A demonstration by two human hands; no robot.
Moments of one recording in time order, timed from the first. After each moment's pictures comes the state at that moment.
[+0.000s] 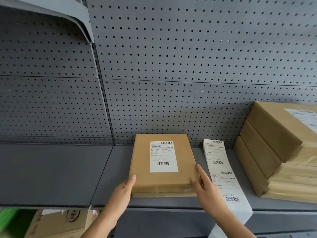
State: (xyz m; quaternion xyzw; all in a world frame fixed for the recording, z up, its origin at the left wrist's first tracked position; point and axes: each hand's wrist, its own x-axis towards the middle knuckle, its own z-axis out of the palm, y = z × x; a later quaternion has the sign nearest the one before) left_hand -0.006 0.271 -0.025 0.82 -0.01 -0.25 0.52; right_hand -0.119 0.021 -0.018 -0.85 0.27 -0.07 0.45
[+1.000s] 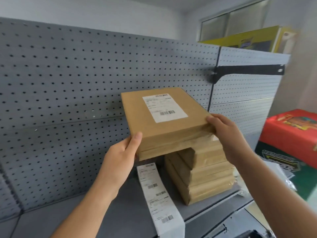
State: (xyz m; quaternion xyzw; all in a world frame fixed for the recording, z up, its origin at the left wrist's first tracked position) left_hand -0.060 0.081 0.189 0.67 -0.37 -0.18 0.62; right_hand -0.230 -0.149 0.222 -0.68 0.32 -0.44 0.50
